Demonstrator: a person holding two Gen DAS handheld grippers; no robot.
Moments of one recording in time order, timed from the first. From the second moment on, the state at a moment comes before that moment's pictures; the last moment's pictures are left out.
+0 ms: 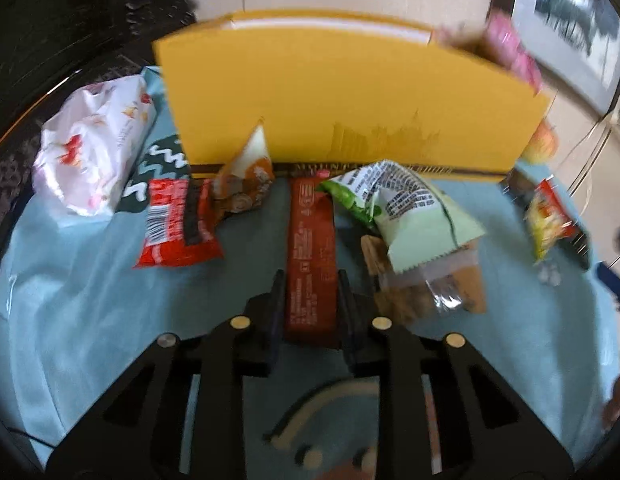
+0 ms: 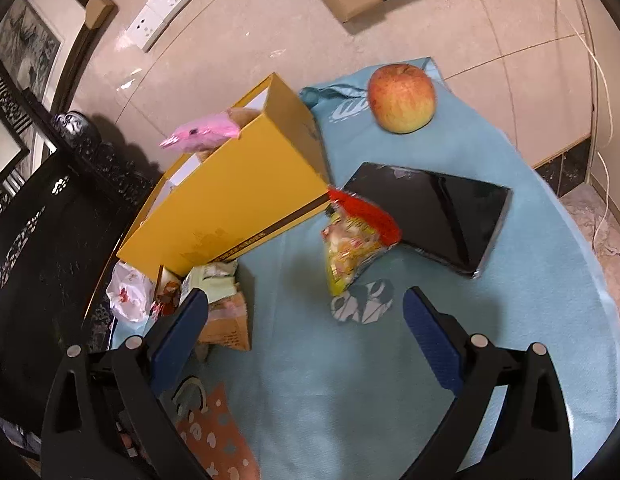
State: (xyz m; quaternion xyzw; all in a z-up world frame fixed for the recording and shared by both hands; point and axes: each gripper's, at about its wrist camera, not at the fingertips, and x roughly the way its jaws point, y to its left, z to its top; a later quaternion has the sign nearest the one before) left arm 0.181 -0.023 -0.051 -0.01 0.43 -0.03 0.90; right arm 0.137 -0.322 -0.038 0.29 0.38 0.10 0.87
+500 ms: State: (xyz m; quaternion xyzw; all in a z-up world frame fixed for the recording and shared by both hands) left arm 0.162 0.035 -0.037 -0.13 0.40 -0.05 0.91; right arm 0.220 -0.162 -0.026 0.10 0.46 0.18 0.86
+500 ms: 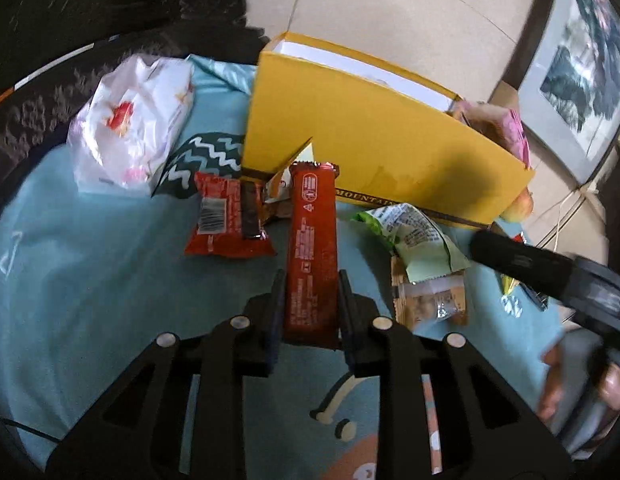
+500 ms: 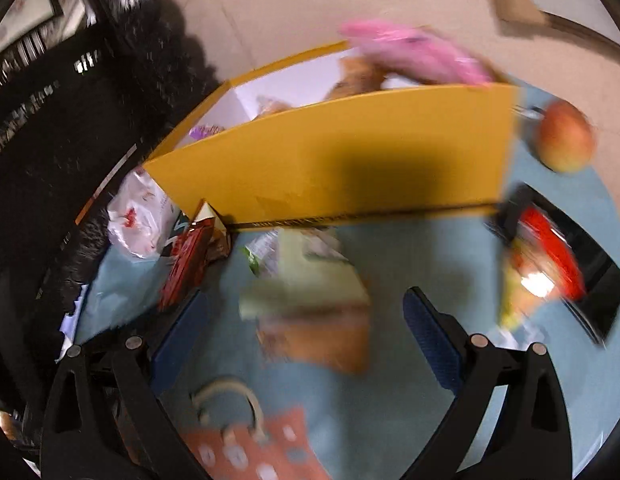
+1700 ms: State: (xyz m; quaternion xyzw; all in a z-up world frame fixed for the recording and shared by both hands) left arm 0.222 0.047 -0.069 -0.18 0.44 -0.01 0.88; right arm 0.248 -0.155 -0.053 0.14 0.51 0.20 0.83
